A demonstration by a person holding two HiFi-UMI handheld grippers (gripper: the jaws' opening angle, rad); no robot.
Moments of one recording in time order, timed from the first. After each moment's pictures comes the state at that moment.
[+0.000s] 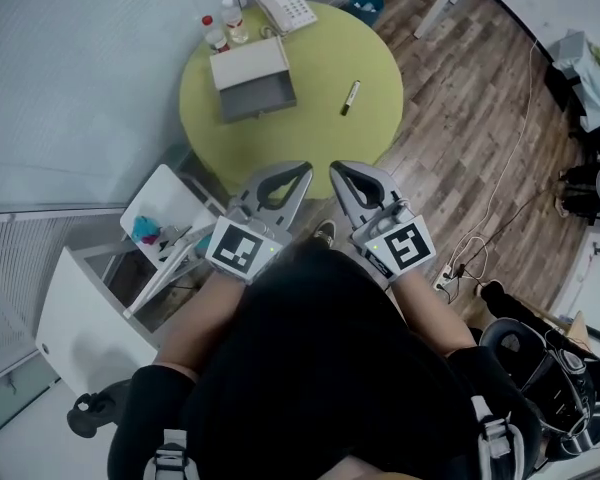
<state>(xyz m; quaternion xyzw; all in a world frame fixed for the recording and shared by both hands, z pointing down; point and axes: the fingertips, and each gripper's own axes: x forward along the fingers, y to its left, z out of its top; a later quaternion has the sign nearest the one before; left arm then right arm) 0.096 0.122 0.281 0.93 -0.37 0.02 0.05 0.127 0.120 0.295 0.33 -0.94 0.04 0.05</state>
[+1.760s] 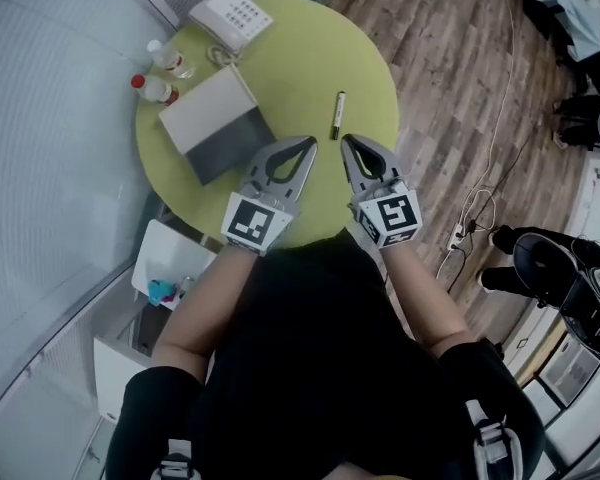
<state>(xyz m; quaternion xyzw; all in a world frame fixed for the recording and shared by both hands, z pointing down) 0.126 -0.134 0.400 0.96 -0.28 0.03 0.09 0.184 -0.131 0.451 0.52 -0.83 0.13 0.13</state>
